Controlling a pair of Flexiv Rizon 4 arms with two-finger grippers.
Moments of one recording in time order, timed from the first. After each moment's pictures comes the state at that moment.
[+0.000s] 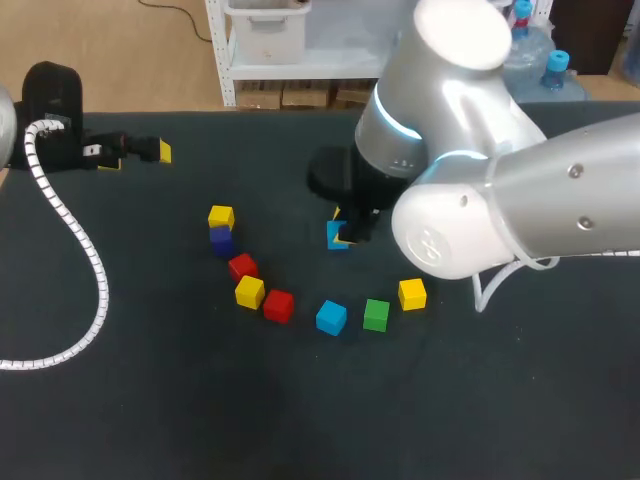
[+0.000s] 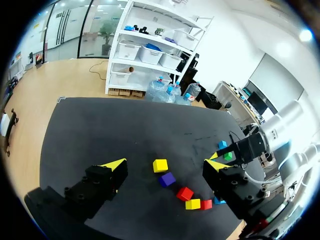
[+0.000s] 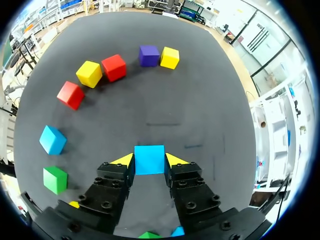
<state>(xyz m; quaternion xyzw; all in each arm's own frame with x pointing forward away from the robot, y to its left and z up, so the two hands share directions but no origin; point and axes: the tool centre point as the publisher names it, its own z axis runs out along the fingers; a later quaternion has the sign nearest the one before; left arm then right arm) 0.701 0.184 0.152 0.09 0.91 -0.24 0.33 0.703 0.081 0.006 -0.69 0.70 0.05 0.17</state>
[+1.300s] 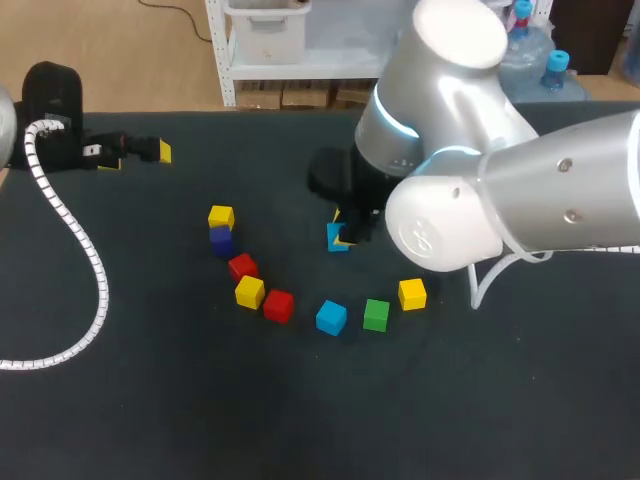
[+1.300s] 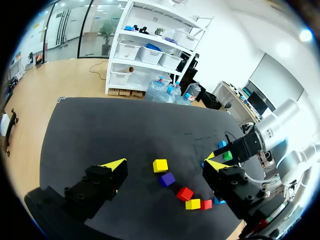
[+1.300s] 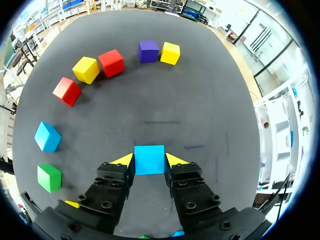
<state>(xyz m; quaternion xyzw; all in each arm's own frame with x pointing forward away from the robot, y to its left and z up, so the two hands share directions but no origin) 0.701 0.184 0.152 0.09 0.91 -0.24 0.33 0.710 0.081 -0.004 -0.70 0.70 0.06 0.16</state>
